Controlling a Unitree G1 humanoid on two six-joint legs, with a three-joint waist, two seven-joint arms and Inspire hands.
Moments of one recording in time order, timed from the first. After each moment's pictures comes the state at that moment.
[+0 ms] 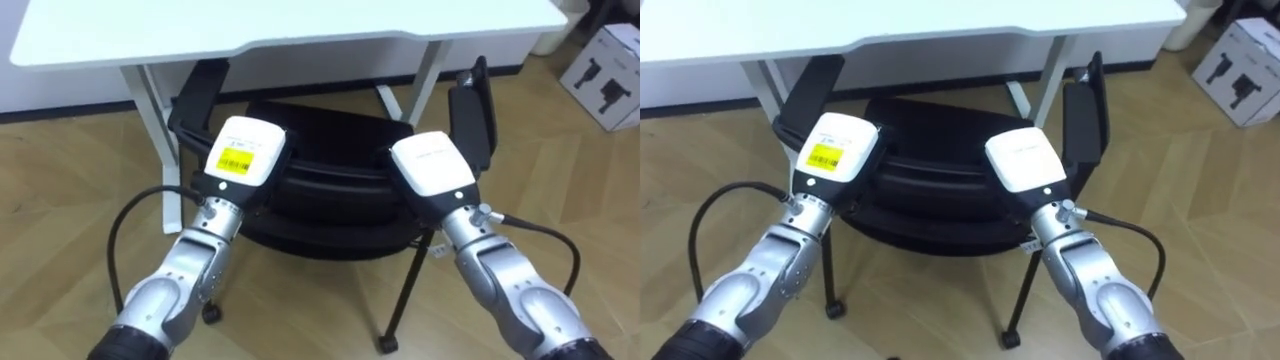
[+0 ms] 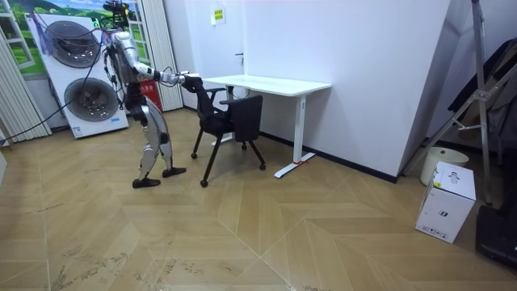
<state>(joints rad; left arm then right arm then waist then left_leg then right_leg) -0.27 0.29 -0.36 0.45 1.15 -0.09 0.44 -0.21 -0.37 0.33 0.38 -1.12 -0.13 -0.27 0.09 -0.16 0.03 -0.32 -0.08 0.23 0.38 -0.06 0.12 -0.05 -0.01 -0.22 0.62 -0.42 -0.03</state>
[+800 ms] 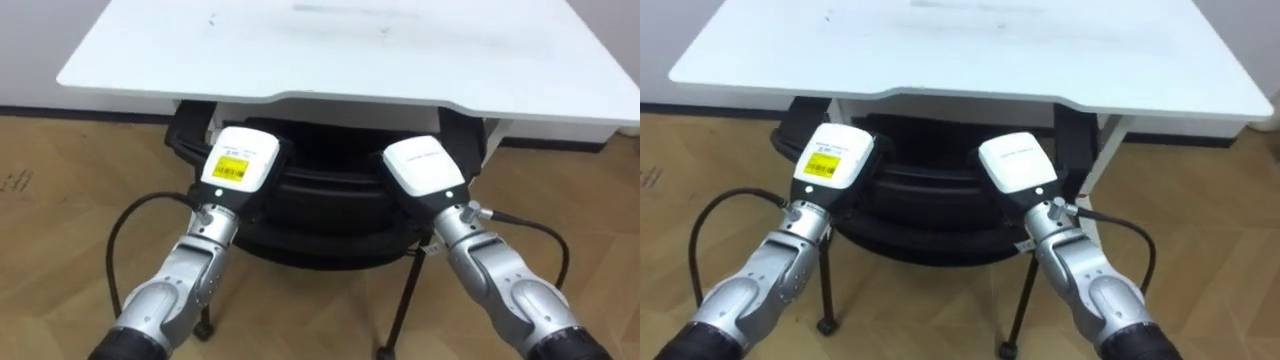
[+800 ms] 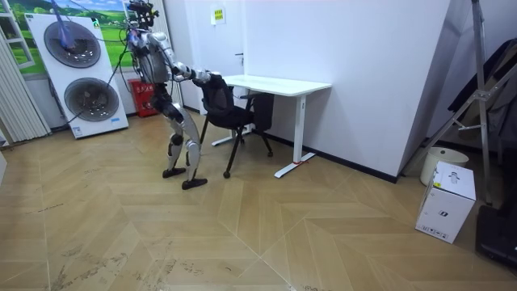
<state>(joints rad) -0.27 0.29 -0.34 0.51 1.13 -0.11 0.48 -0.28 -0.35 0.37 0.45 -1.10 -0.14 -0.23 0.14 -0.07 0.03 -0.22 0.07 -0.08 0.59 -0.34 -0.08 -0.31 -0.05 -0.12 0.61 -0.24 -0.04</state>
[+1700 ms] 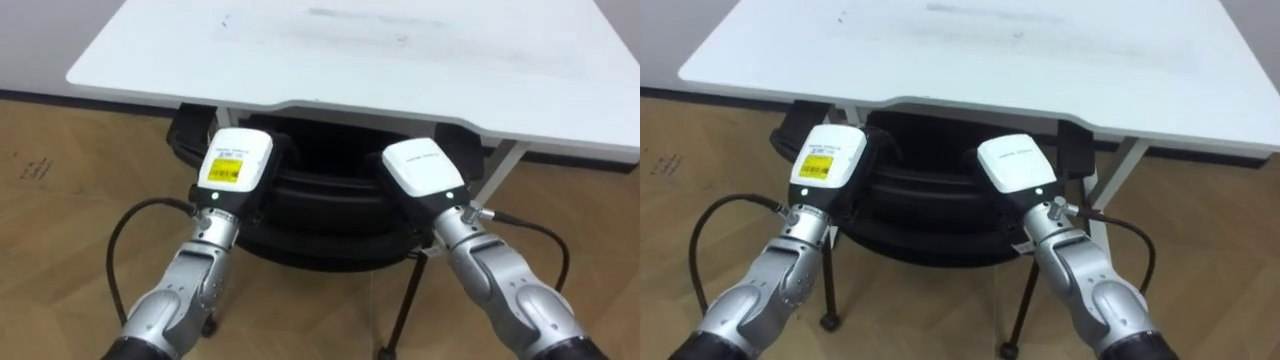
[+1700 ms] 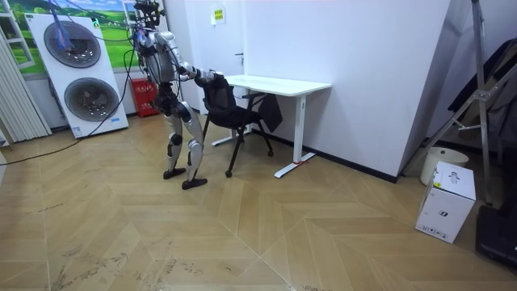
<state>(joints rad) -0.23 0.25 -0.31 0.48 1.03 -0.12 0.48 -0.21 -0.33 0.29 0.37 -1.05 -0.15 -0.16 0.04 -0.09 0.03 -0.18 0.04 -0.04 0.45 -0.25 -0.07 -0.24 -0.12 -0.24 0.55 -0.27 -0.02</state>
